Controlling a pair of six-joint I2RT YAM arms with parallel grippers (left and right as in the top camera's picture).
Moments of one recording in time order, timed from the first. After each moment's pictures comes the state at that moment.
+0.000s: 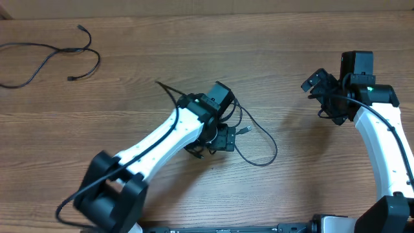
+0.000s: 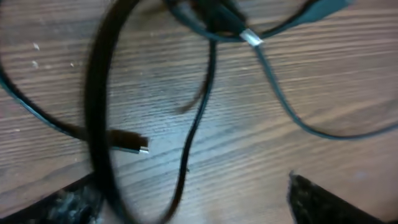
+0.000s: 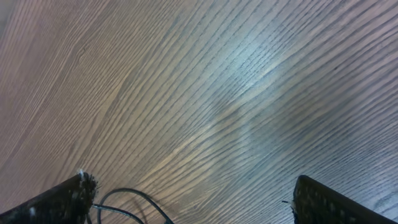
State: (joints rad) left arm -0.66 1.77 1.28 -0.98 0.15 -0.57; right arm -0.08 1.50 1.20 -0.82 -0.07 0.72
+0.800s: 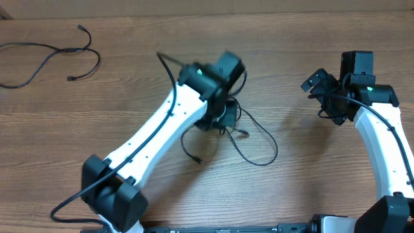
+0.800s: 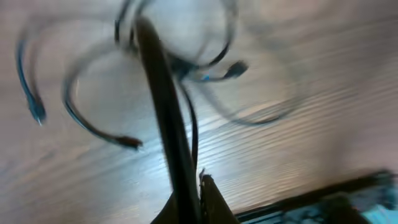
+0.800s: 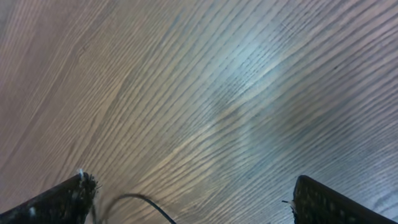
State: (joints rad) left arm -0.66 1.83 1.83 -1.35 0.15 -0.55; right arm -0.08 1.50 1.20 -0.82 -0.07 0.72
